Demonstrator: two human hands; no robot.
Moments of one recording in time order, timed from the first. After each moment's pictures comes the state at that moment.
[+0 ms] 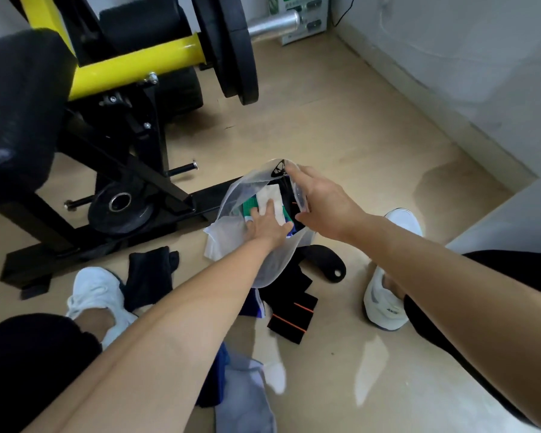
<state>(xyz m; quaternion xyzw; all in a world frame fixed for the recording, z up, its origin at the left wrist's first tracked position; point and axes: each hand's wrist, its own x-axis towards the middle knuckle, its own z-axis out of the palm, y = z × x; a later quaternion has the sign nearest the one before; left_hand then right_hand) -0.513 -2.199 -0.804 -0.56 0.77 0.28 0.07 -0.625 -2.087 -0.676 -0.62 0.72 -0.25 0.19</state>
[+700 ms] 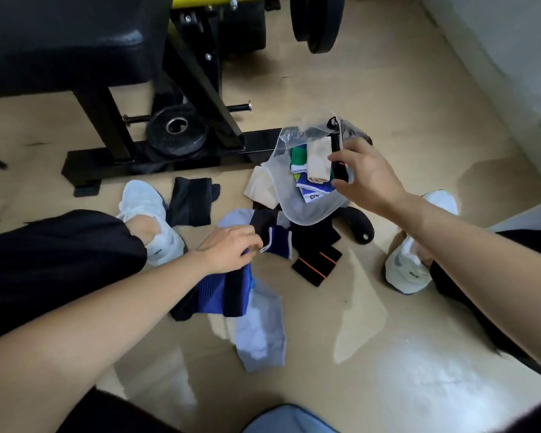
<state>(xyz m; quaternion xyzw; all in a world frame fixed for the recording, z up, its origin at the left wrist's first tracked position) -0.263 -2.124 -0.794 -0.30 0.94 0.16 0.05 -0.582 -2.072 -0.687 -0.67 0.71 -0.18 0.10</state>
